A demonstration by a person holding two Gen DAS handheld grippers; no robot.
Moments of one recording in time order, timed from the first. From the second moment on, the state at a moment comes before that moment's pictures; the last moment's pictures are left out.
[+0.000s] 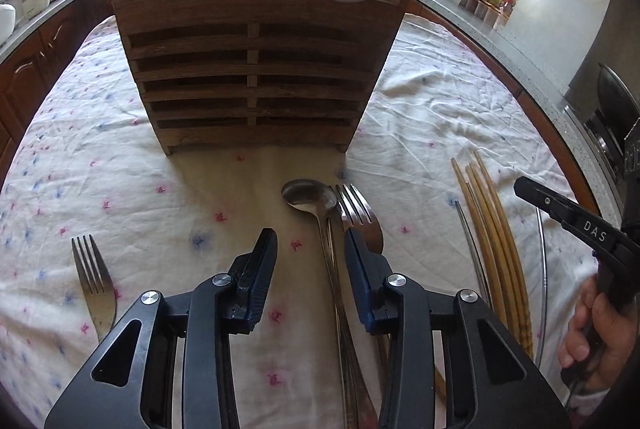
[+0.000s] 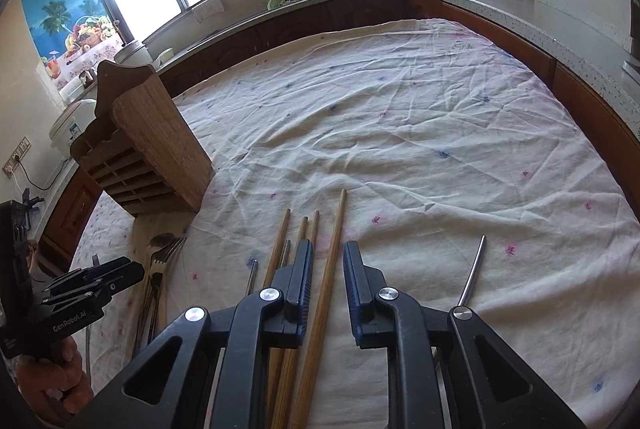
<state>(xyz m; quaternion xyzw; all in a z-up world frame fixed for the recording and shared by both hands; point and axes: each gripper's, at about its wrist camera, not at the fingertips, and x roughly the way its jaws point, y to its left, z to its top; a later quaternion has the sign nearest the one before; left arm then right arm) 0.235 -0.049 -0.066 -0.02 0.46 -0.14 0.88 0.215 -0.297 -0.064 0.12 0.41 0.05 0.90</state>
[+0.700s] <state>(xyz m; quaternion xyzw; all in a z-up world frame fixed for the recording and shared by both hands) 0.245 -0.052 -0.075 -0.02 0.48 -0.18 0.86 0.258 -0.282 -0.083 0.07 0.45 0.04 0.89</state>
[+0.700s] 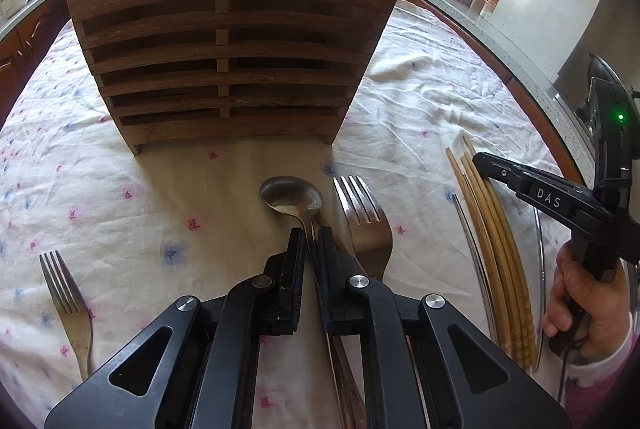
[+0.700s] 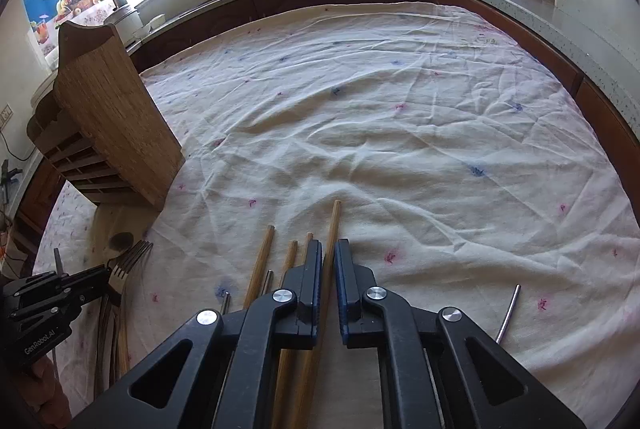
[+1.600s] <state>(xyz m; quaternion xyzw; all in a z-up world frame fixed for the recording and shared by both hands) 0.158 0.005 0.046 -0.09 0.32 -0.23 0.91 0.168 -0.275 0.058 0.14 0.28 0.11 0.94</state>
